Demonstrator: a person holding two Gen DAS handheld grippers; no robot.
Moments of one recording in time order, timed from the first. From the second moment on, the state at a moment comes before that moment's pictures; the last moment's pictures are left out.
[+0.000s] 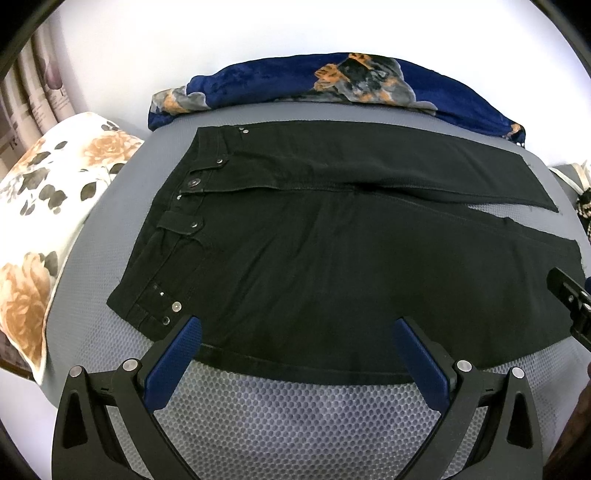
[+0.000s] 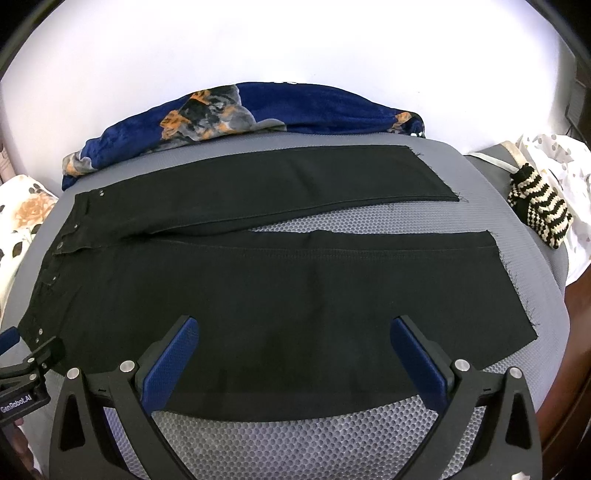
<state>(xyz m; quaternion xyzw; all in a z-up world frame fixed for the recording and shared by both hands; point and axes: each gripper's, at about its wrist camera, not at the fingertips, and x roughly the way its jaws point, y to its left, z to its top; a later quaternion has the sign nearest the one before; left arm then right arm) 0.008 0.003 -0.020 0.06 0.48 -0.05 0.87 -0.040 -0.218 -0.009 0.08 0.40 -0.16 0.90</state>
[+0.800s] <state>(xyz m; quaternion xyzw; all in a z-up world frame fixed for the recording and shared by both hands) 0.018 0.005 -0.018 0.06 0.48 -0.05 0.87 -0.030 -0.212 -0.006 0.05 0.40 -0.16 0.90</state>
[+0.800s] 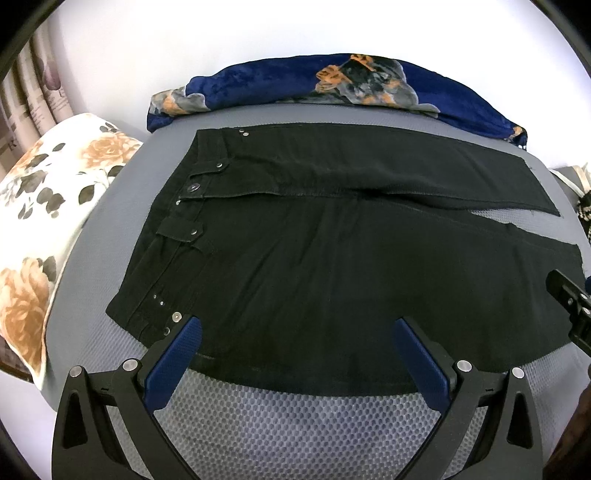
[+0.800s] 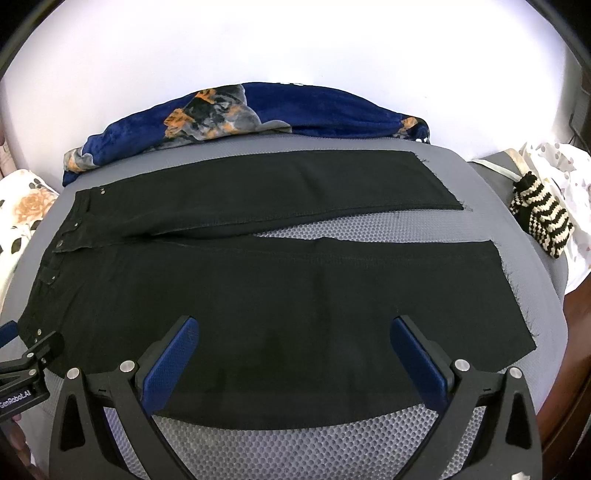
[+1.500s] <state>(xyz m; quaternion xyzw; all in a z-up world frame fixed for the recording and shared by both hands) 0.142 0.083 0.018 -0.08 0.47 -0.12 0.87 0.010 -0.237 0.009 0.14 0.39 -0.07 0.91</state>
